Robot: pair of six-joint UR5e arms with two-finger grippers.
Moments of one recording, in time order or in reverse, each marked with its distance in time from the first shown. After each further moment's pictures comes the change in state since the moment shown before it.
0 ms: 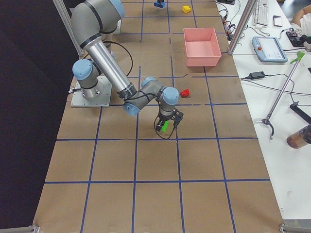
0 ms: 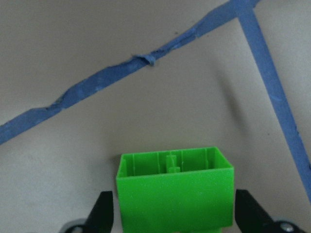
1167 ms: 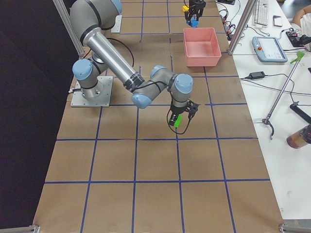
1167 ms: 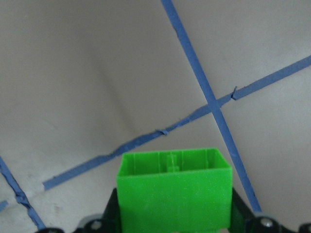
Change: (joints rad) left arm -0.701 -0.284 0.542 -0.044 -0.141 0.013; right arm 0.088 -0.042 -0.322 0.305 0.011 0.001
